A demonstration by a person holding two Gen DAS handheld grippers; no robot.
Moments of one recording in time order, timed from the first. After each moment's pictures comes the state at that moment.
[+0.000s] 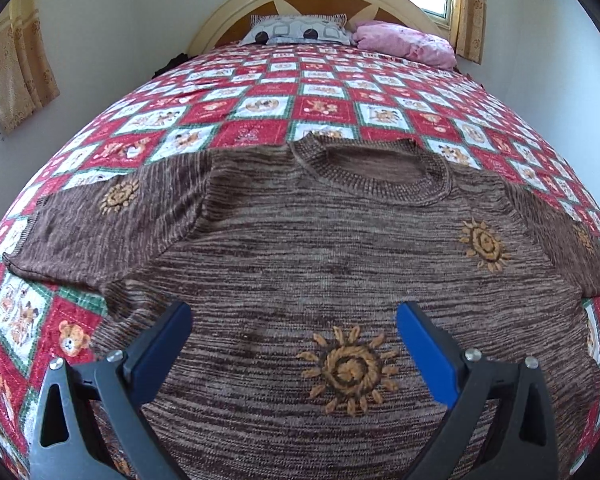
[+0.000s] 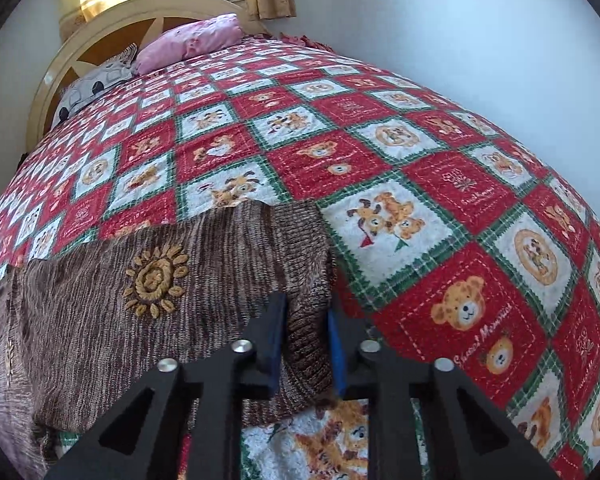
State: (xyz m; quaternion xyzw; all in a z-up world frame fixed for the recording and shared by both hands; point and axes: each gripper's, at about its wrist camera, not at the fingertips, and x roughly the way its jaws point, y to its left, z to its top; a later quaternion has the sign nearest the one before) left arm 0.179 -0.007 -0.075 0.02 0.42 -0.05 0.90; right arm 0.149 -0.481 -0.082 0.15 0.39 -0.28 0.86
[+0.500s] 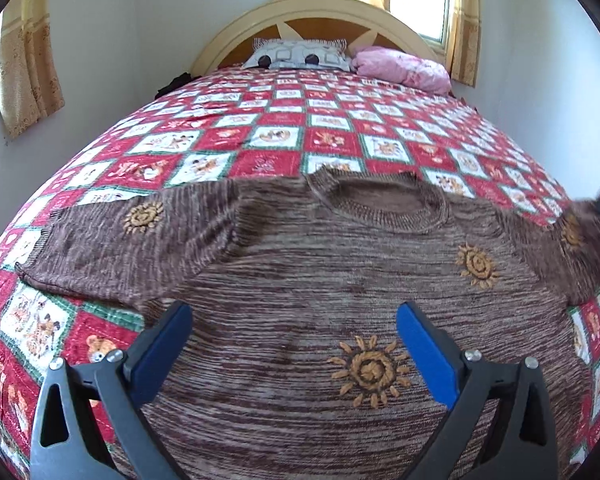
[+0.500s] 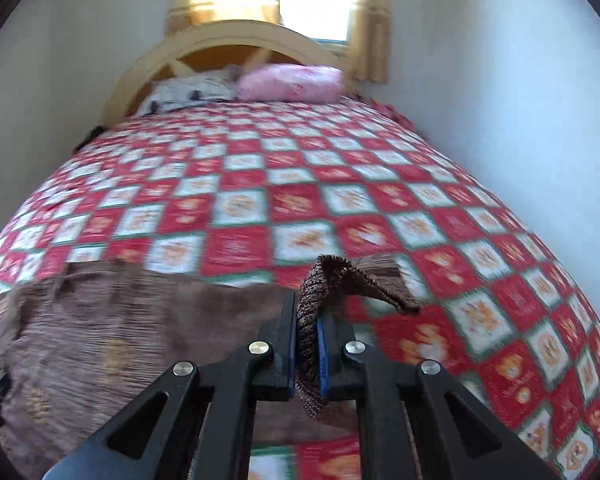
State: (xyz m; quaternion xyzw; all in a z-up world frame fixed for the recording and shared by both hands) left arm 0.166 0.024 -0.052 0.00 0.38 -0.06 0.92; right arm 0.191 -0.294 0.014 0.03 0.32 -0.14 0.94
